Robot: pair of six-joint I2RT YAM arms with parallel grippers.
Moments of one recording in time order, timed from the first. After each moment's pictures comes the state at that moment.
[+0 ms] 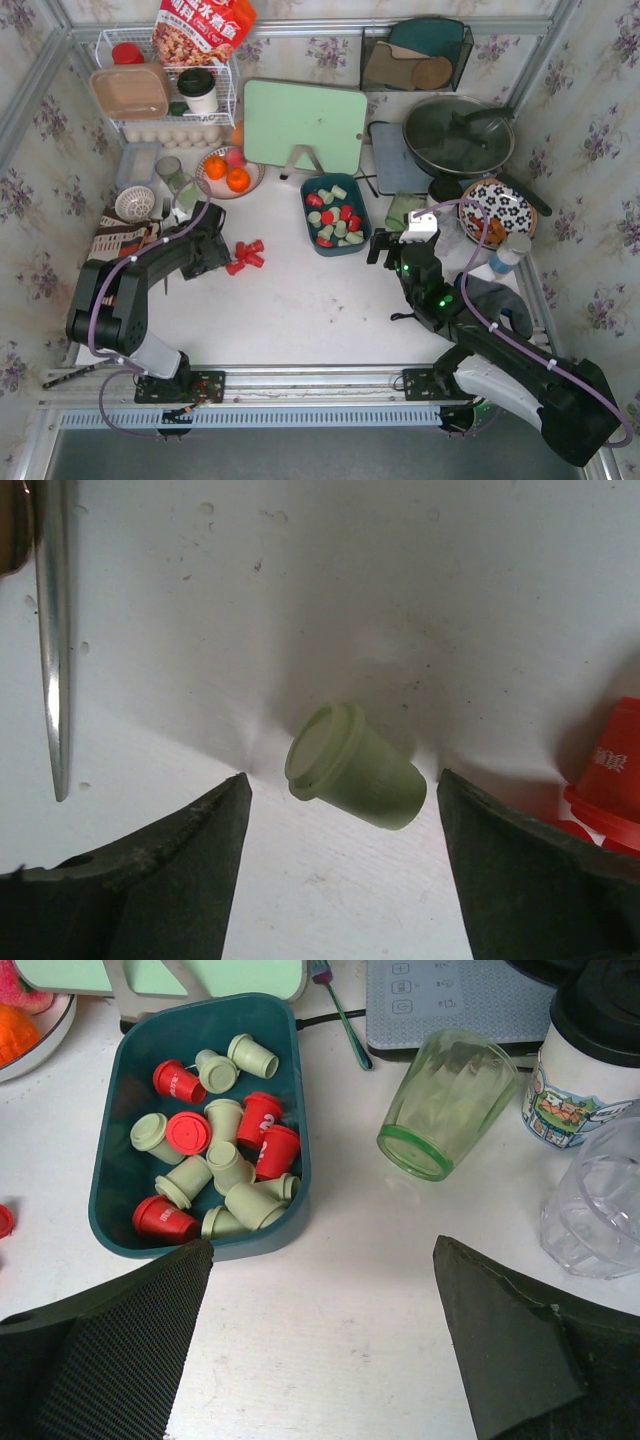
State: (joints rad) left arm -0.24 1.56 0.84 -0.46 -0.32 -0.58; right arm 0.64 0.89 0.43 0.20 0.52 0.29
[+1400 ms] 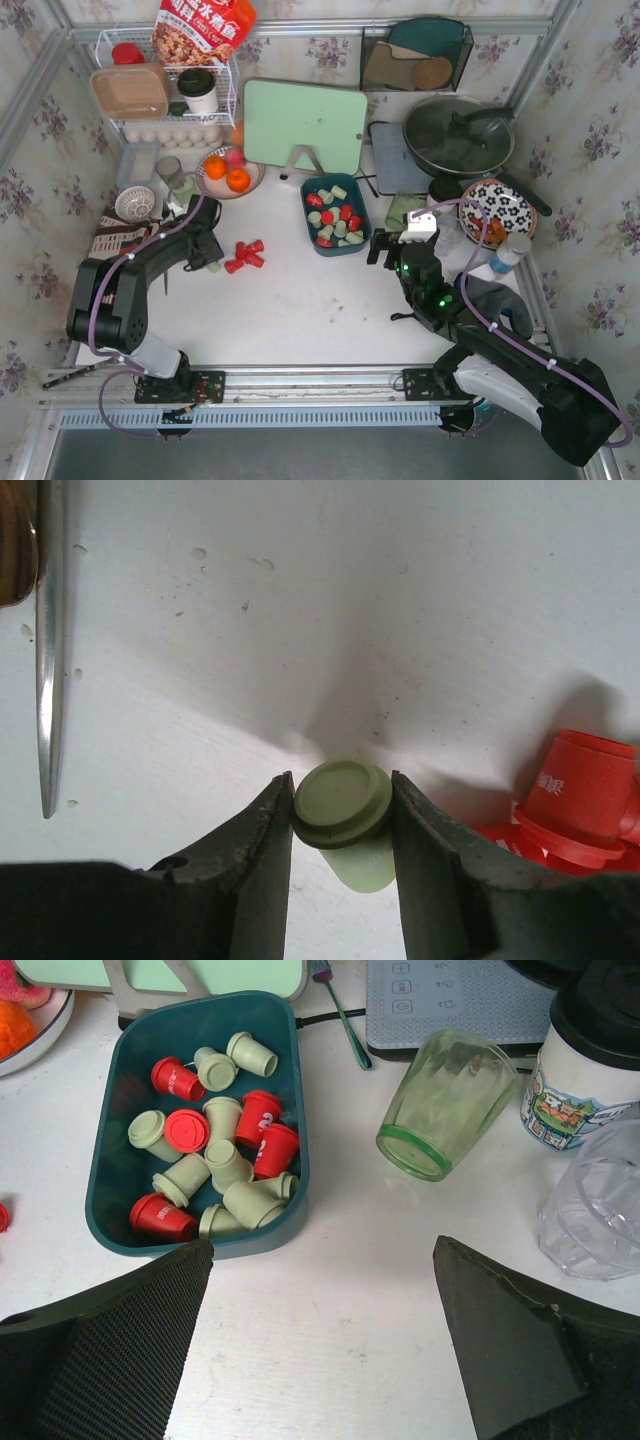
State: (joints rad) left arm -0.21 1.59 0.89 -0.46 -0.28 -0.60; right arm 0.64 0.90 0.43 0.20 0.52 0.27
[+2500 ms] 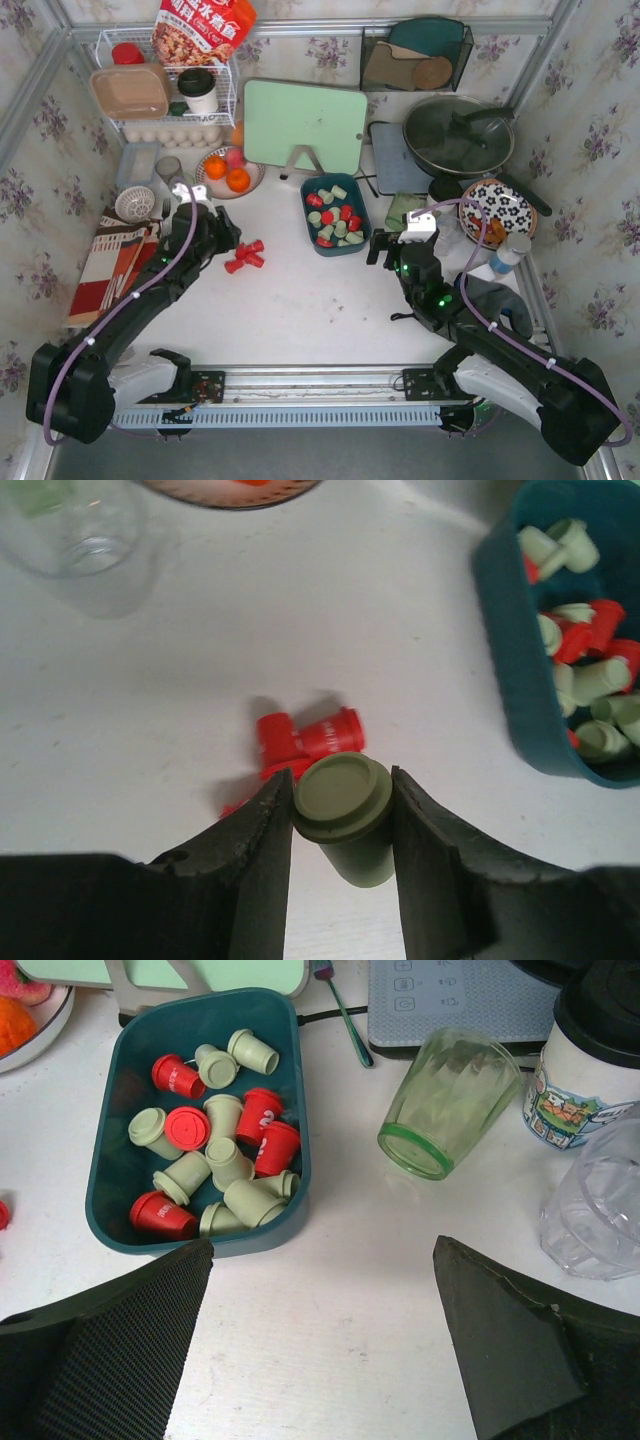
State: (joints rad) left arm -0.34 1.08 0.69 -0.12 -0.11 -0.43; right arm 0.64 0.90 0.43 0.20 0.51 0.27
